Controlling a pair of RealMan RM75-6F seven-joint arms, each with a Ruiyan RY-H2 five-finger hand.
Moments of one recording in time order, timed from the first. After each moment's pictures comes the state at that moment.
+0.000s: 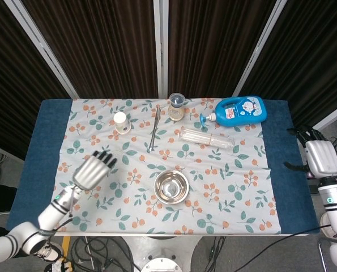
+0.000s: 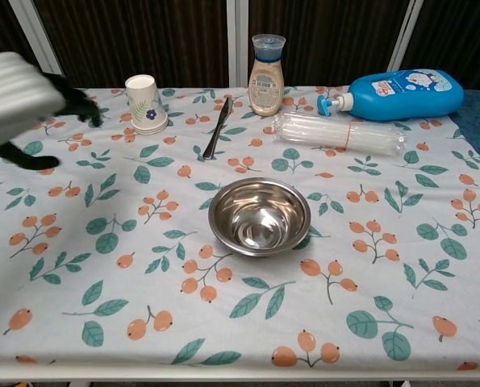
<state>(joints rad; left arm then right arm) -0.54 -1.48 -0.01 -1.25 1.63 1.28 0.48 0.38 -1.10 0.16 -1.40 -1.38 1.21 0.23</state>
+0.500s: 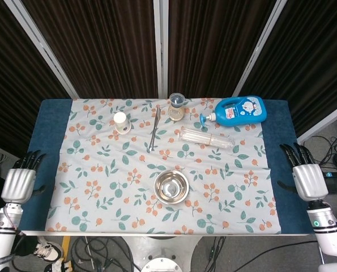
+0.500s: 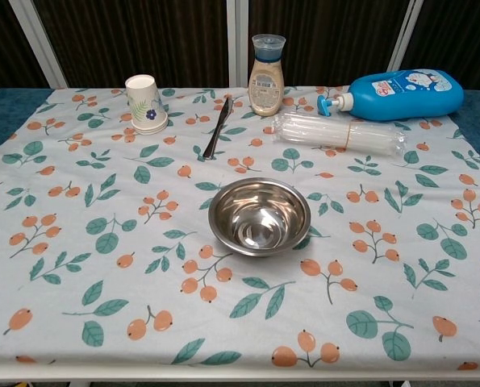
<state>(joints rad) -0.24 -1.38 -0.01 -1.22 1.39 1.41 0.08 0.27 -1.33 0.07 -1.17 -1.53 1.44 0.12</state>
